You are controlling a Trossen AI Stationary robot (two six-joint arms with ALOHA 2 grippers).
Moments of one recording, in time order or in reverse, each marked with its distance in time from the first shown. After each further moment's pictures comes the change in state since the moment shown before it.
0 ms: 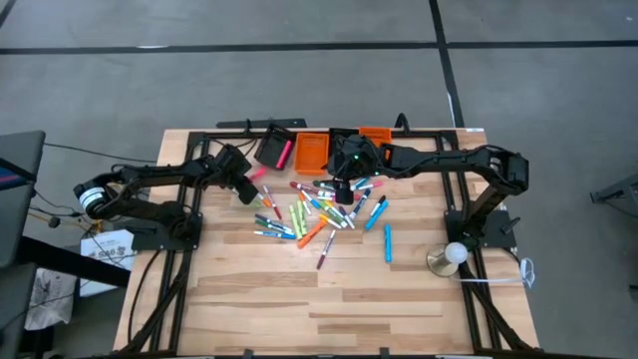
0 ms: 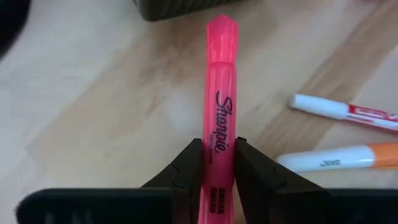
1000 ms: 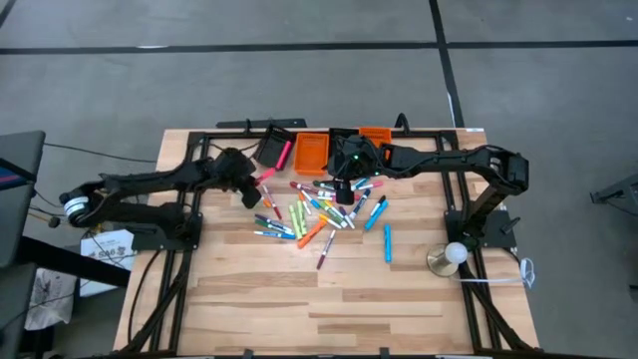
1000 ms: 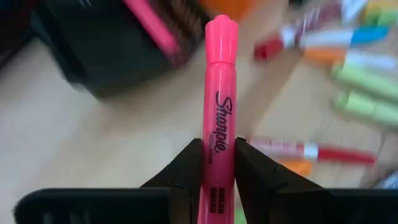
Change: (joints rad) left arm -0.172 -0.177 0.062 -0.083 -0.042 -0.059; right arm 0.000 0.000 0.000 -0.014 0.001 -0.010
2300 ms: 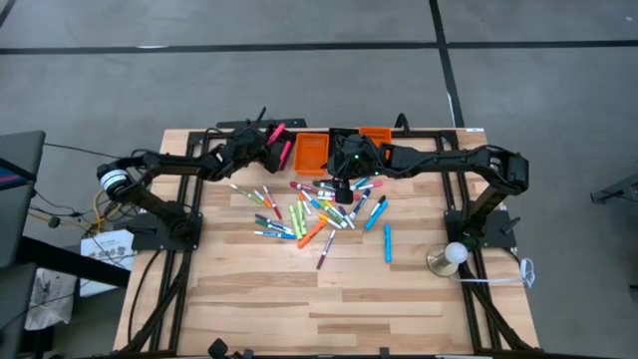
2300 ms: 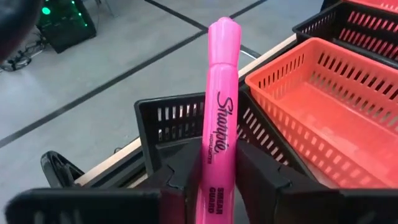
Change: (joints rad) left arm 0.122 0.390 0.074 0.690 -0.199 0.055; right arm 0.000 0.000 0.000 0.030 0.000 -0.010
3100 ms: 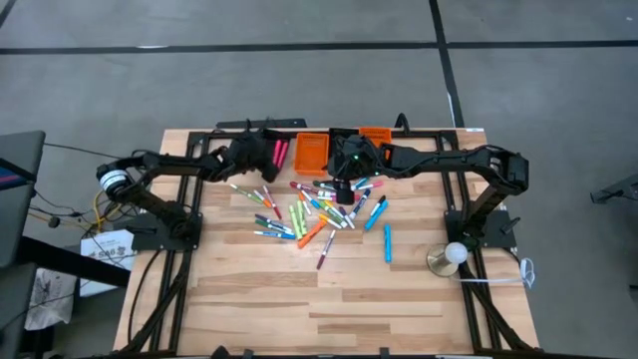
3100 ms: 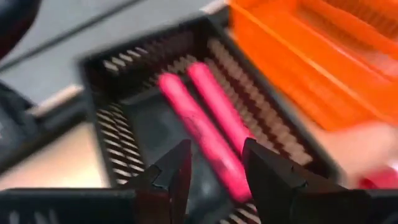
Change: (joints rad) left arm -0.020 -0.014 -0.001 -0.222 0.093 -0.112; right arm 0.000 0.000 0.000 -0.035 0.000 0.001
